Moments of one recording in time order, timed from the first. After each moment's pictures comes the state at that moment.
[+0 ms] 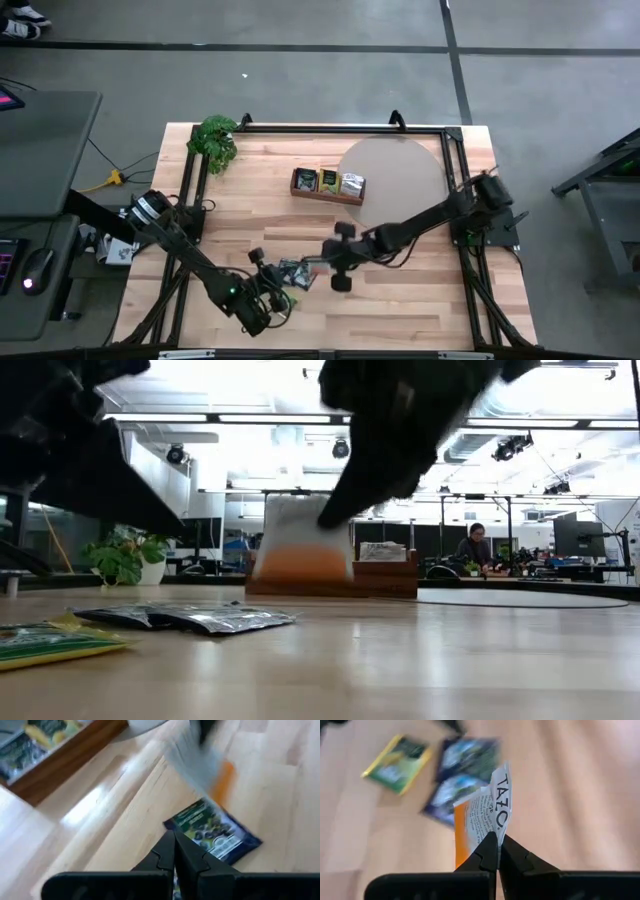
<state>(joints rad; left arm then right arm) -0.79 1.84 1.05 -0.46 -0.98 -1.00 0.32 1.89 1.18 -0.13 0.17 0.40</state>
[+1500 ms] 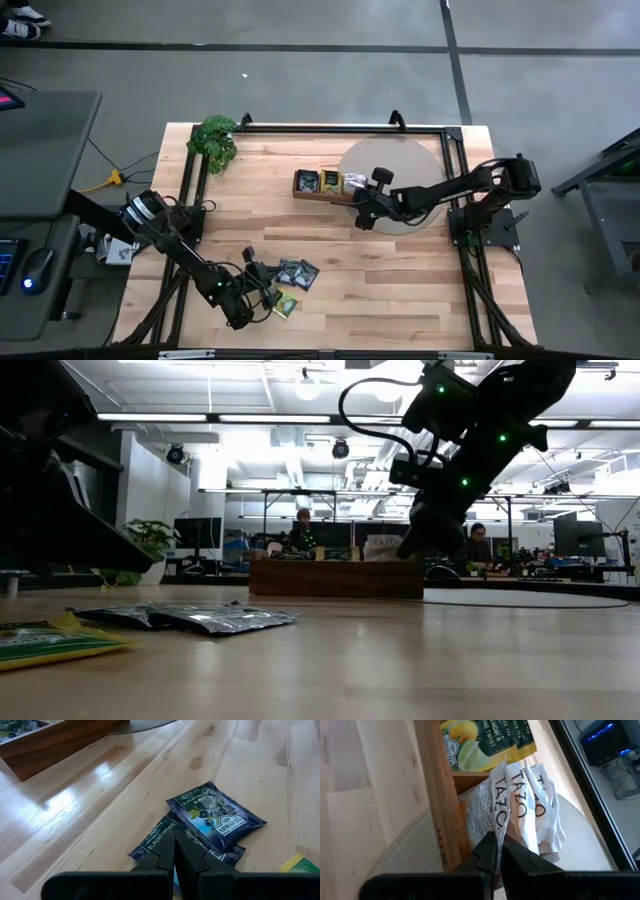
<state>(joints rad) -0.86 1.82 0.75 -0.01 -1.06 -1.03 0.01 1.60 0.74 -0.08 0.60 0.04</state>
